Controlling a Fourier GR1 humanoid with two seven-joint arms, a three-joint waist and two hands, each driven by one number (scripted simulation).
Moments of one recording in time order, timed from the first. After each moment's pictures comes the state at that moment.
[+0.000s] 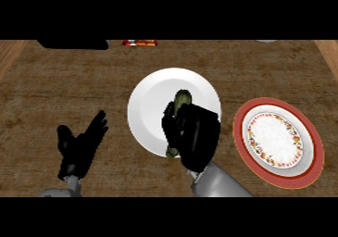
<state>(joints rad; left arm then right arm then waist) -0.01 0.12 -0.10 -1.43 0.11 0.06 0.24 -0.47 -0.01 0.70 -1.35 1.41 -0.88 1.08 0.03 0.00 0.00</state>
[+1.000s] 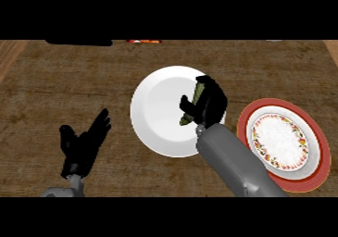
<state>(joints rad) -0.02 0.10 -0.10 -1.44 0.10 0.05 0.23 -0.72 0.00 0.52 -0.79 0.92 -1.00 0.96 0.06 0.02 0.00</state>
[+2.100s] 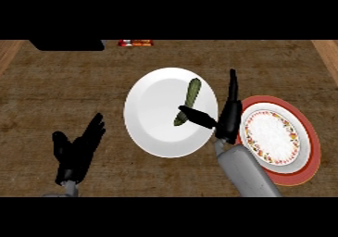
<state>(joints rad) 0.02 0.10 -0.08 -1.46 0.10 0.04 0.21 -0.43 -0.02 0.34 -1.15 0.13 -0.96 0.02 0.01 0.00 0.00</state>
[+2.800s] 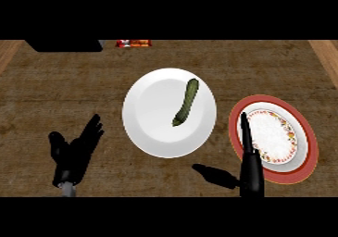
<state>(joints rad) 0.04 0.10 -0.06 -1.48 0.10 0.04 0.23 0.03 -0.17 0.50 -1.53 0.18 -0.76 -0.05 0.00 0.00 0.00</state>
